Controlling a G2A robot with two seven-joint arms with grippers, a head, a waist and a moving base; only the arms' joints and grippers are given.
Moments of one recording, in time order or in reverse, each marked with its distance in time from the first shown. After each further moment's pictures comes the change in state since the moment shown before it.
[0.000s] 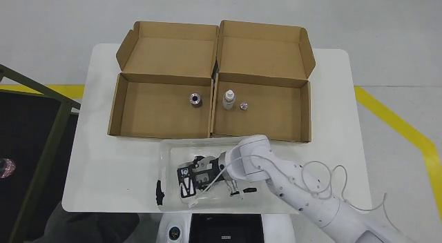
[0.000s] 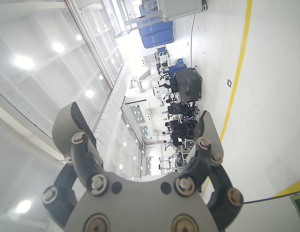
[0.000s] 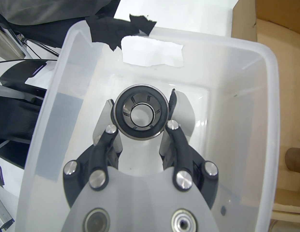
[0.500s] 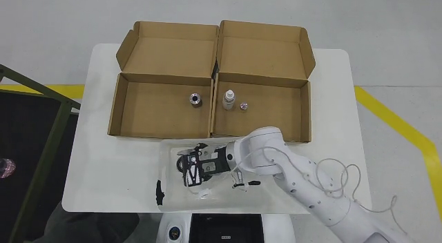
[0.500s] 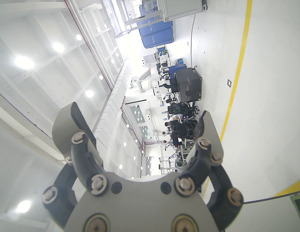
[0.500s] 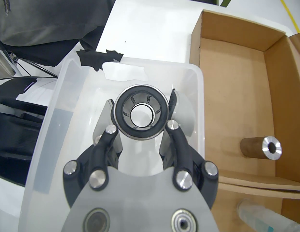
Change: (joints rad) left arm 0.000 0.000 0.000 0.000 0.000 0.000 0.000; right arm -0.010 0.027 0.101 -0.093 0.025 0.013 -0.039
